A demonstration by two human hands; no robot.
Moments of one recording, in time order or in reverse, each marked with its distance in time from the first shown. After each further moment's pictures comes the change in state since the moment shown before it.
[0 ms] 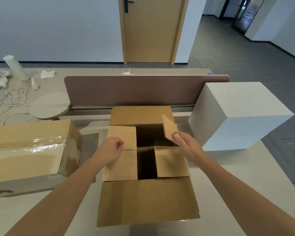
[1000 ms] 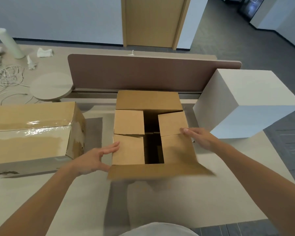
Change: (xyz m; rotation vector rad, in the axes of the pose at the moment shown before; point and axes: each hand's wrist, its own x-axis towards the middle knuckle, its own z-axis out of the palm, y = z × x) left_hand -0.059 -0.105 -0.011 -0.511 -0.579 0.097; right_hand 0.006 0.019 -0.013 -0.104 -0.255 0.226
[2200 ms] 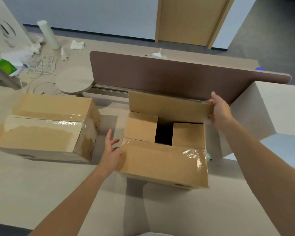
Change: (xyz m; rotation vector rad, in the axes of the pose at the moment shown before) left_hand 0.052 0.027 0.049 -0.623 0.795 -0.097; right_hand 0.115 -0.084 -0.064 0.846 0.267 0.067
